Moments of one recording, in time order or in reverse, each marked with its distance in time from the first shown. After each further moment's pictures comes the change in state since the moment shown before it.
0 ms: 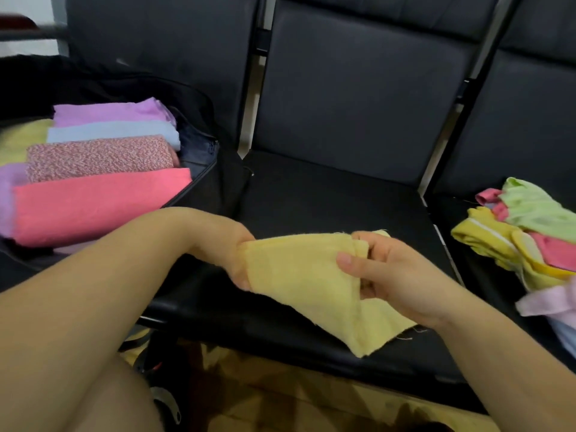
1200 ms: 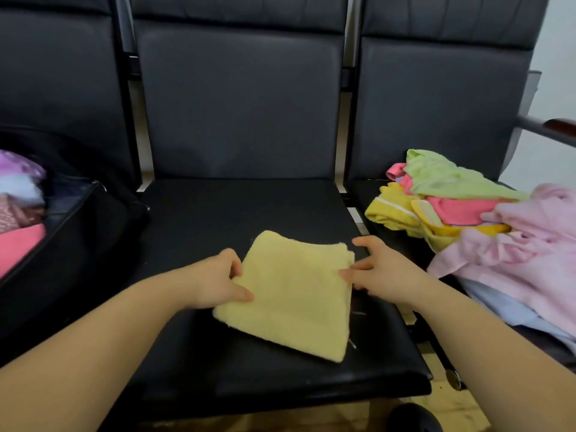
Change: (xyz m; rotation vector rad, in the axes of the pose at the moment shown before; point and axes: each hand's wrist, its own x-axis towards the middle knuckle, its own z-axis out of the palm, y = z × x) left_hand 0.098 0.090 0.042 -0.062 0.208 -0.056; right_hand -0.034 0.074 -0.121 -0.467 0.550 0.356
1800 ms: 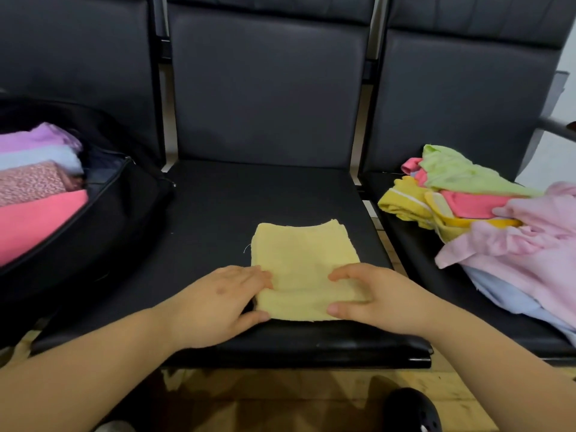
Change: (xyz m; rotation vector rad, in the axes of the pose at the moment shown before) left_hand -0.068 -0.024 0.042 0.364 0.182 0.505; right_hand -0.054 0.003 0.022 -0.307 -0.196 -0.366
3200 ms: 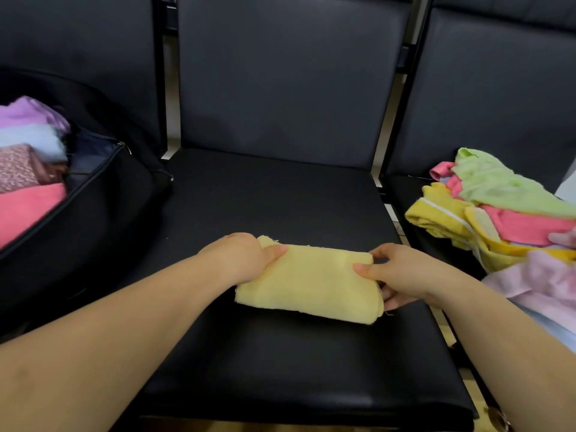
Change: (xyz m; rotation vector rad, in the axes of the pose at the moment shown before) left_hand 0.104 -0.035 -0.018 -0.207 -0.137 -0.845; right_hand 0.084 -0.002 -0.033 0.380 -0.064 0.527
